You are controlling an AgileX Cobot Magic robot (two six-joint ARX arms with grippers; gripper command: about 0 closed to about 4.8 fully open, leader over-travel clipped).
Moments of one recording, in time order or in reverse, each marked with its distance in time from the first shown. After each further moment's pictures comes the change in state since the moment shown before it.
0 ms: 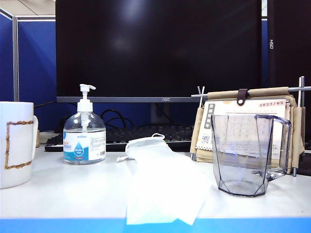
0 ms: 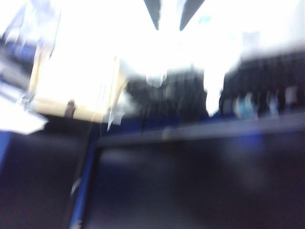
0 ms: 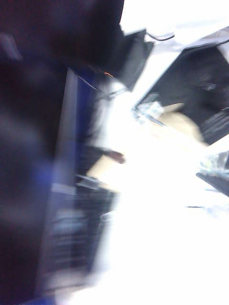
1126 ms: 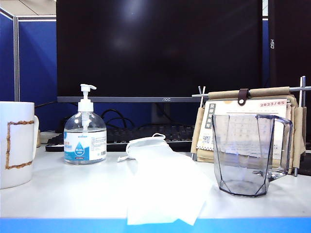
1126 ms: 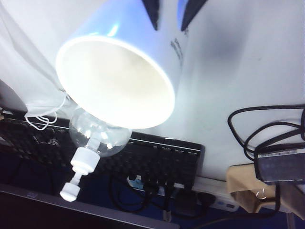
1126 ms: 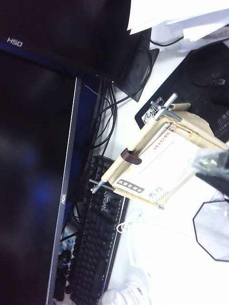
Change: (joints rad) left arm -0.003 -0.001 -0.301 0.065 -0.386 -0.089; right arm -0.017 0.222 -0.001 0.160 0.086 0.052
